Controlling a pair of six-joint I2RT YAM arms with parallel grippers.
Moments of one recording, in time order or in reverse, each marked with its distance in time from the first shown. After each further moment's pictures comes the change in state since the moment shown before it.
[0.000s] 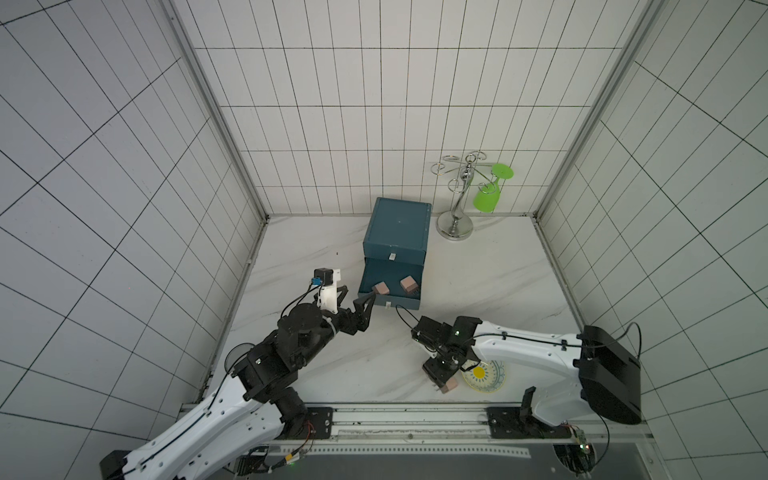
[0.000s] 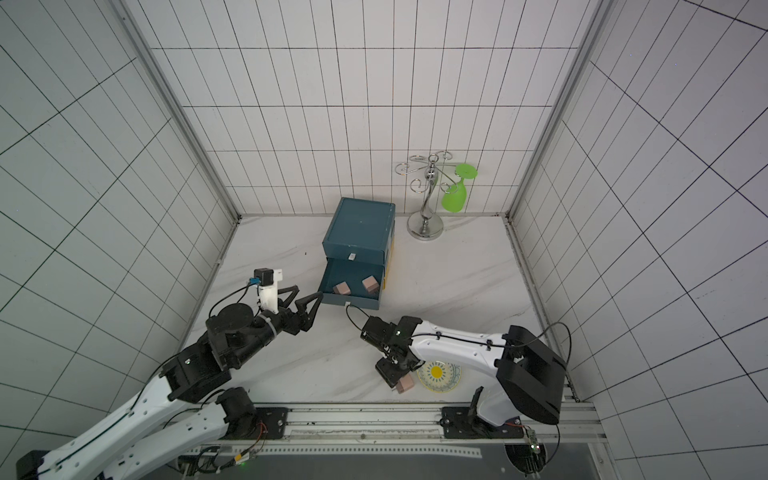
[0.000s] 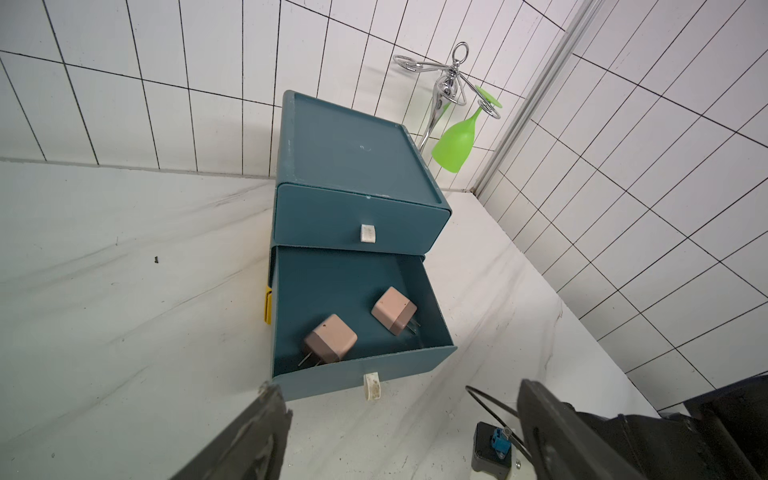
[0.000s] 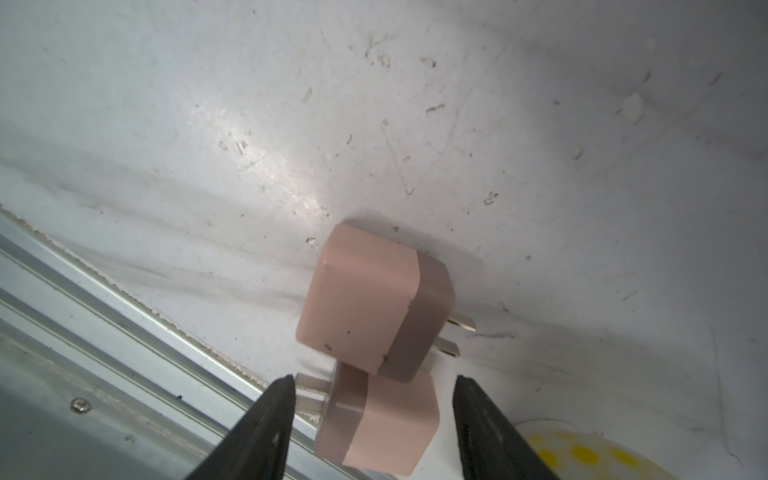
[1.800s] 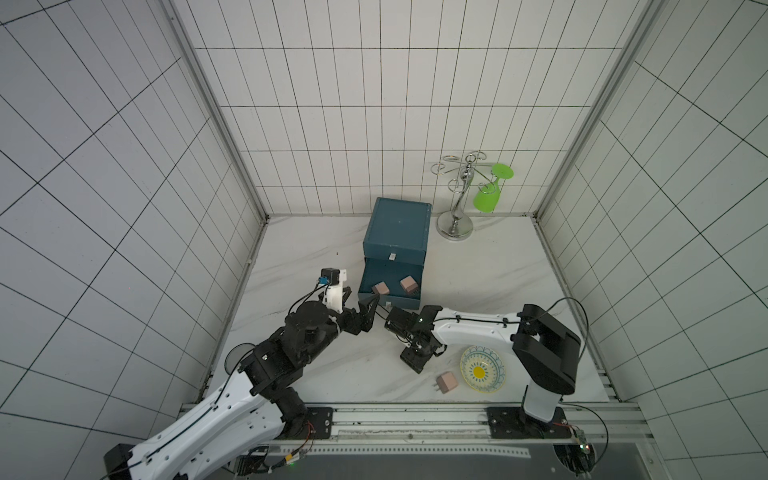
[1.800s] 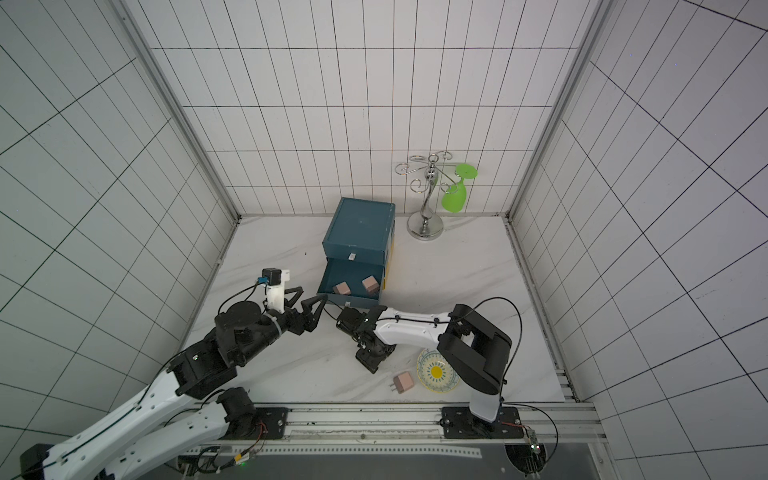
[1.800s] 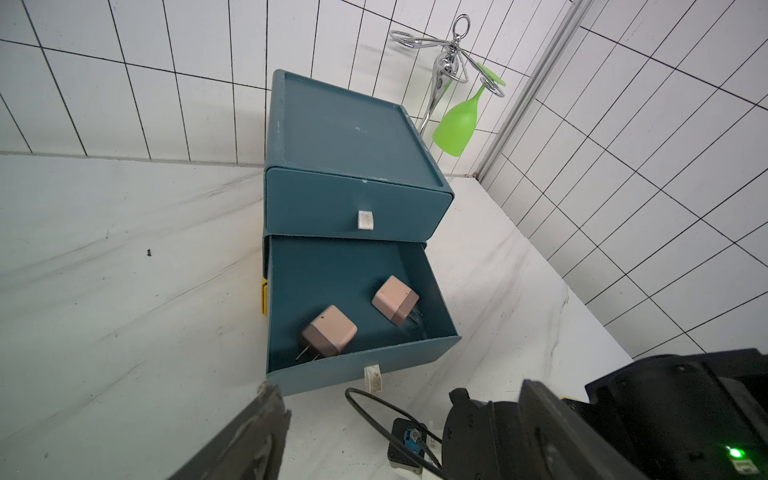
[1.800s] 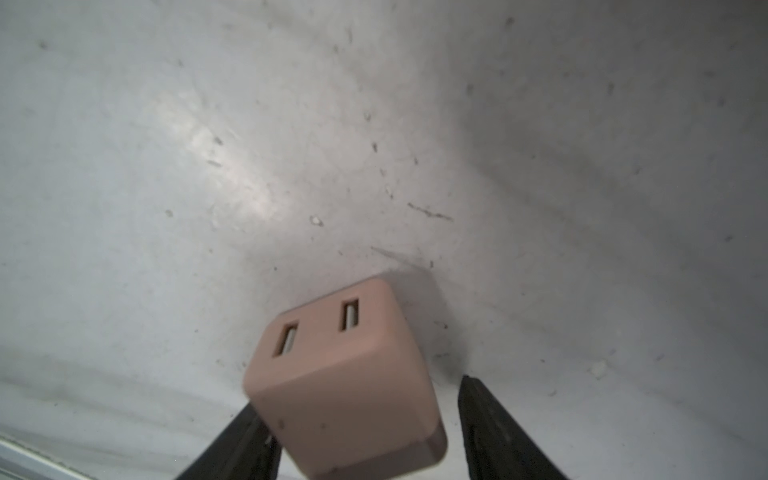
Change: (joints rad) left arm 0.001 0.033 -0.002 0.008 0.020 0.011; right arm -0.028 0.320 0.251 0.044 0.055 -0.166
